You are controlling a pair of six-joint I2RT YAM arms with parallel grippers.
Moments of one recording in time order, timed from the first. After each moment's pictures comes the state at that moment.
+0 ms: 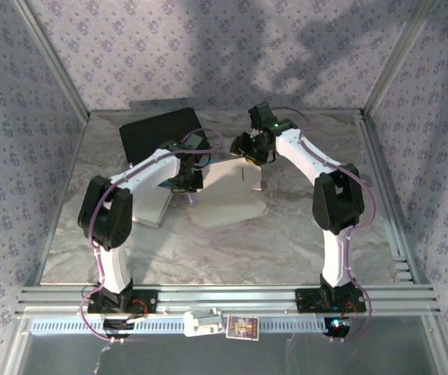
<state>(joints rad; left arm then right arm) -0.57 1.87 1.47 -0.99 -0.12 -0.60 0.44 2.03 1.76 -0.76 -0.28 0.74</state>
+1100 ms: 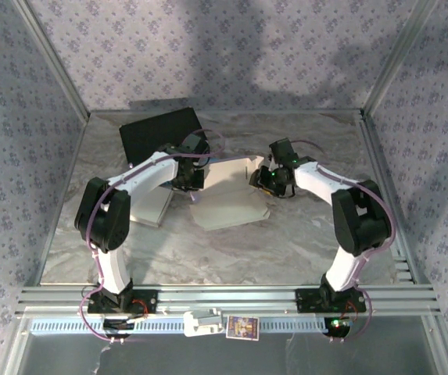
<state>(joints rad) -0.57 1.84 1.42 -0.87 -0.10 -0.49 0.37 1.76 1.13 -0.45 -0.31 0.67</state>
